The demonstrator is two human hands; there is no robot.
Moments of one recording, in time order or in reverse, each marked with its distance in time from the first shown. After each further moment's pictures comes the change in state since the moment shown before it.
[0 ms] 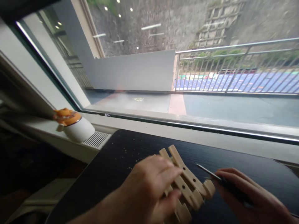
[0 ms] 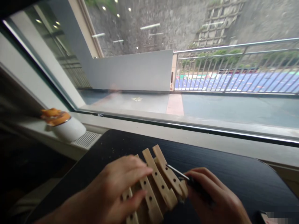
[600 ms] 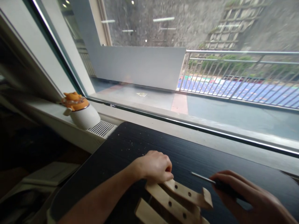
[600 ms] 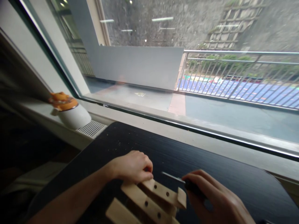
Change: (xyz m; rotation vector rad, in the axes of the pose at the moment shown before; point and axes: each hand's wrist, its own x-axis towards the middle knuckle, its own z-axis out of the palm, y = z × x) left_hand 0.006 -0.052 0.011 -0.095 -0.665 -0.416; right_hand 0.007 -0.004 0.005 -0.204 -0.302 -0.011
